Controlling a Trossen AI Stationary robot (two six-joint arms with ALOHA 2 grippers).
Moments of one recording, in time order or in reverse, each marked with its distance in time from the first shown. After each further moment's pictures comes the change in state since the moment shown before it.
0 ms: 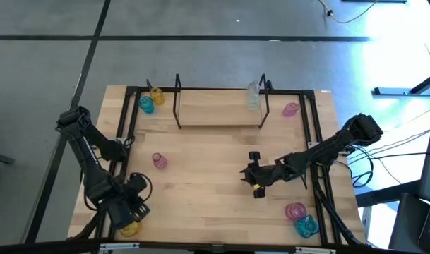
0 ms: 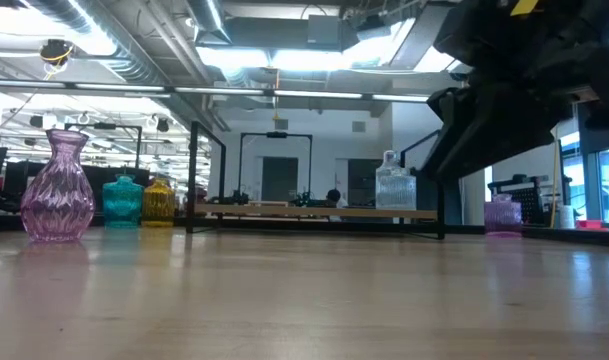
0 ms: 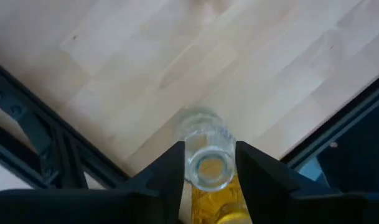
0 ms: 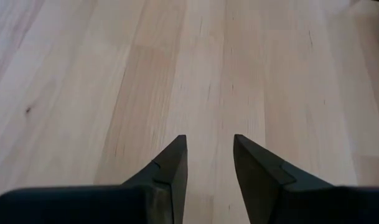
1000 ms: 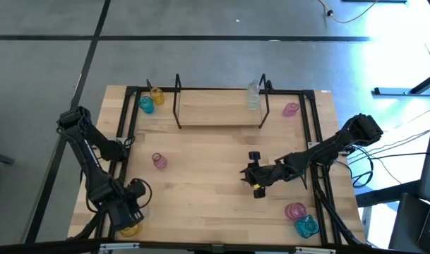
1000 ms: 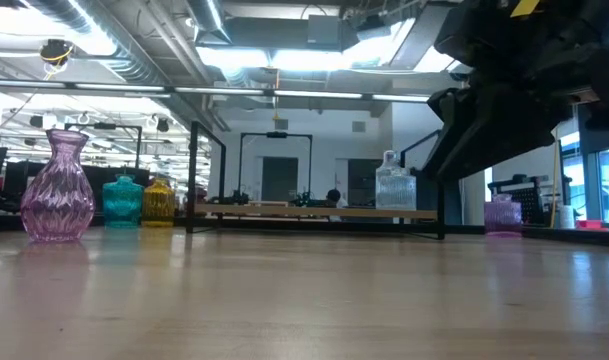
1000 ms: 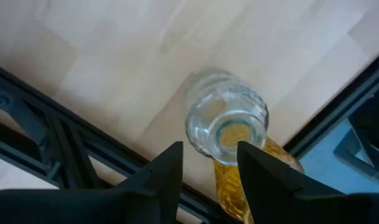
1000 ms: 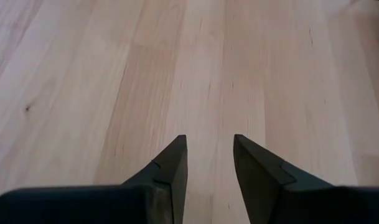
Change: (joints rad) left arm -0.027 0.003 -0.095 0.097 0.120 0.118; right arm 0.000 0.000 0.000 -0.003 0.000 0.000
